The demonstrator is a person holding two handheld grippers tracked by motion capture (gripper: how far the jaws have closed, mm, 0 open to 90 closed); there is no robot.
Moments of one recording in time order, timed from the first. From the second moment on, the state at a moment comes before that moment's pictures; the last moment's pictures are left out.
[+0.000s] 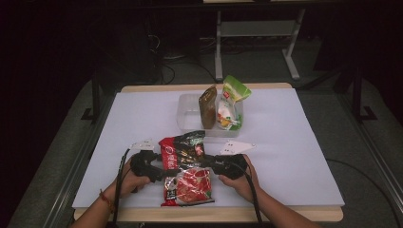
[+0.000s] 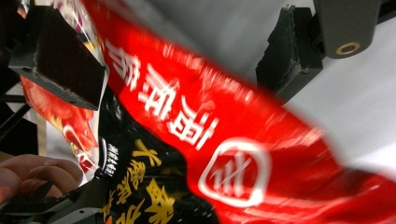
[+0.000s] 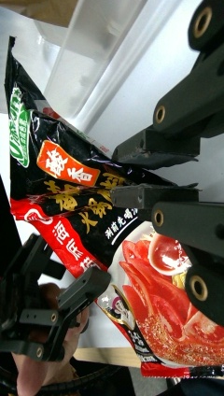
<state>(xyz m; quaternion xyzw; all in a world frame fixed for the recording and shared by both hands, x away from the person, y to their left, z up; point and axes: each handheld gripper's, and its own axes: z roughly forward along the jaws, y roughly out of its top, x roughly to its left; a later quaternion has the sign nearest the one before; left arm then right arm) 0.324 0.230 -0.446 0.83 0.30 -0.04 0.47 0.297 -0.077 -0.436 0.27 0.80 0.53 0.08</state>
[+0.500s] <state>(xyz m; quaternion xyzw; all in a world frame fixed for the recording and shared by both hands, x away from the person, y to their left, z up) 0.322 0.225 -0.425 0.81 0.26 -0.04 0.52 0.293 -0.081 -0.424 0.25 0.80 0.54 0.09</state>
